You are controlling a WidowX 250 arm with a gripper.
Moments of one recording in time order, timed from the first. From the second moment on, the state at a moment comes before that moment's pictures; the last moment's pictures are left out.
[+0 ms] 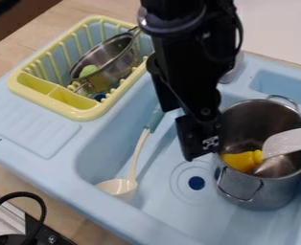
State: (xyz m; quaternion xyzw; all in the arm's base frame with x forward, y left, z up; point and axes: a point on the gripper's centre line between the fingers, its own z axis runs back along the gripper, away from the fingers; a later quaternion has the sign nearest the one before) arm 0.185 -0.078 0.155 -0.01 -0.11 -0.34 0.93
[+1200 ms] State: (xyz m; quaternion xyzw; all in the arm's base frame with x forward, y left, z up) arm 0.220 0.009 0.167 0.02 -0.13 -0.25 0.96
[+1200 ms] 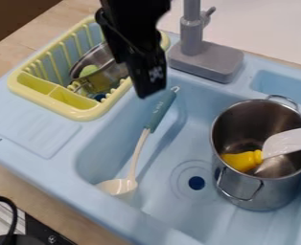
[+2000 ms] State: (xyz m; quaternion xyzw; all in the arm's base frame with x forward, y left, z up) arm 0.248 0.071 0.146 -0.03 -0.16 -0.19 0.97
